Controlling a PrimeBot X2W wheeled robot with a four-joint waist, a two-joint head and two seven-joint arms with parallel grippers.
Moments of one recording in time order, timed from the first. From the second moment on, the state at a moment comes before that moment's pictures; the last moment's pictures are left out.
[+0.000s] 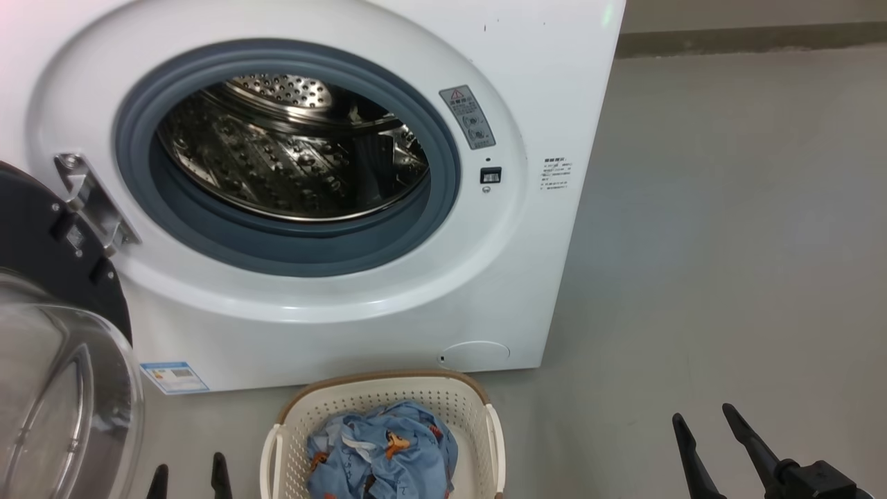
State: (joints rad) left arm 0.23 0.04 -0.02 0.03 -0.26 0.03 -0.26; right arm 0.15 -0.12 0.00 0.10 0.17 0.13 -0.25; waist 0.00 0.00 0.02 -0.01
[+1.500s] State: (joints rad) left arm -0.41 0.21 -0.11 0.61 -0.38 -0.09 0.14; right arm -0.19 -0.05 0.13 0.07 0.26 0.13 -0.25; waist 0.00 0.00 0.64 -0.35
